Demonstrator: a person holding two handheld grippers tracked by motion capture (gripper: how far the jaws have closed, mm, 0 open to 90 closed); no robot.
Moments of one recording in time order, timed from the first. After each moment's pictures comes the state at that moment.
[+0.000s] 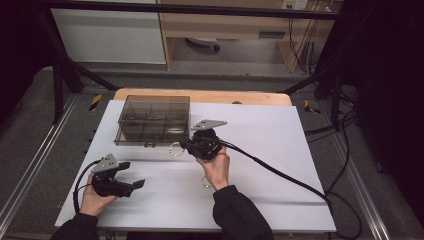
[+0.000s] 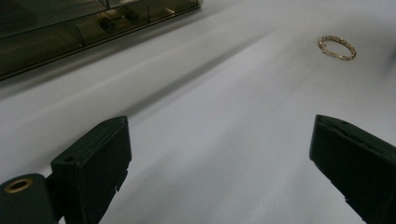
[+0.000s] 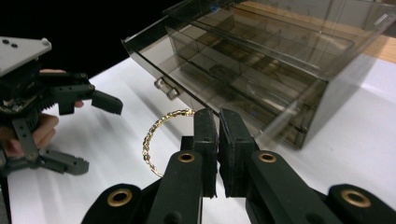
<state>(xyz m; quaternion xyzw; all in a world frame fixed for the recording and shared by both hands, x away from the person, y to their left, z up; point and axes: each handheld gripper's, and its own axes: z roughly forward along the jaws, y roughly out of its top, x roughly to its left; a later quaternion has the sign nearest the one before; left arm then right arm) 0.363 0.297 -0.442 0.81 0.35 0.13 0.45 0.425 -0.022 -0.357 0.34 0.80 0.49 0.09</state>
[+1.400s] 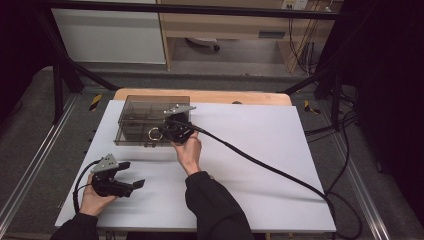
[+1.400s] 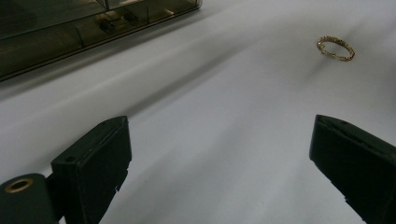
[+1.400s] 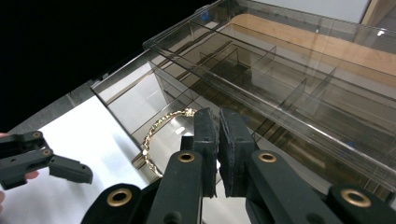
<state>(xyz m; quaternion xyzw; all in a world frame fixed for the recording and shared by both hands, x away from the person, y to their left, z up) 0.364 0.298 -0.442 0.81 0.35 0.13 0.45 0.478 0.053 -0.362 0.36 0.79 0.48 0.11</state>
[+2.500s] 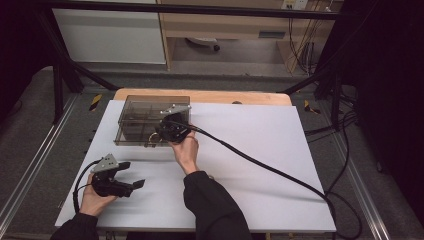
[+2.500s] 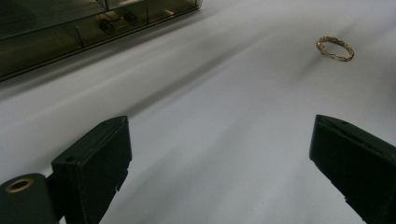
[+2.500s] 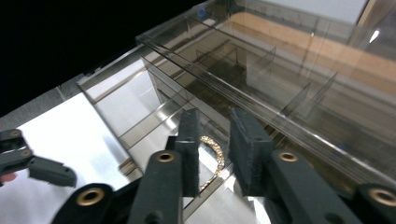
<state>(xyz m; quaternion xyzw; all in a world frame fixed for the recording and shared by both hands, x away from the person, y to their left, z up) 0.363 0.298 -0.442 0.81 0.35 0.13 0.46 0.481 0.060 -0.366 0.34 0.80 0.47 0.13</state>
